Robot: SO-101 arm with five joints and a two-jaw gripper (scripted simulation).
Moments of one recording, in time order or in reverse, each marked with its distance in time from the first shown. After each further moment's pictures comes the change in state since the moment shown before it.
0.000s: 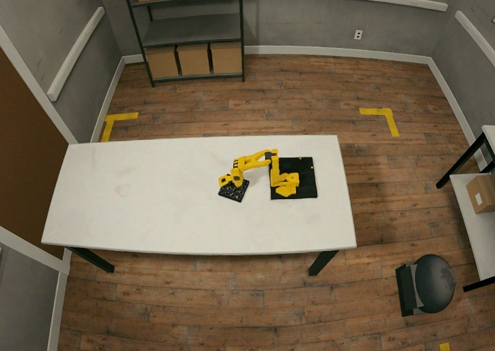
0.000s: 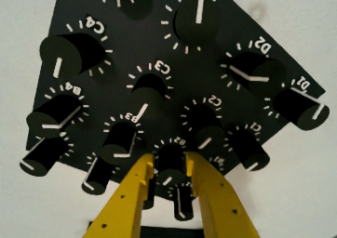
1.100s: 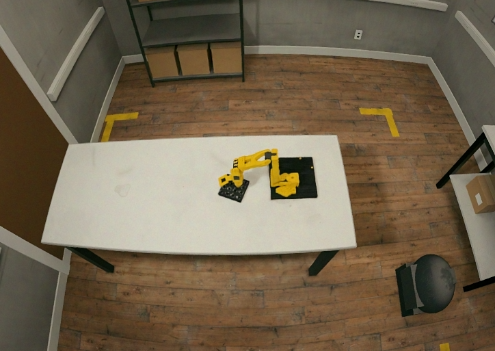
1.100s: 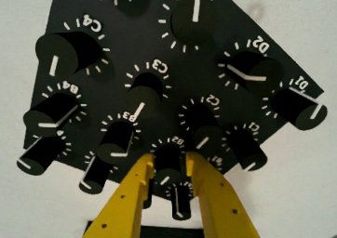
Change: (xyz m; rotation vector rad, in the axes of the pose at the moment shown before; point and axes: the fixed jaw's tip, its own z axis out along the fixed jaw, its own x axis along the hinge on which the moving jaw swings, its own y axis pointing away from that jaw) arm 0.000 -0.001 0.000 -0.002 0.002 -0.005
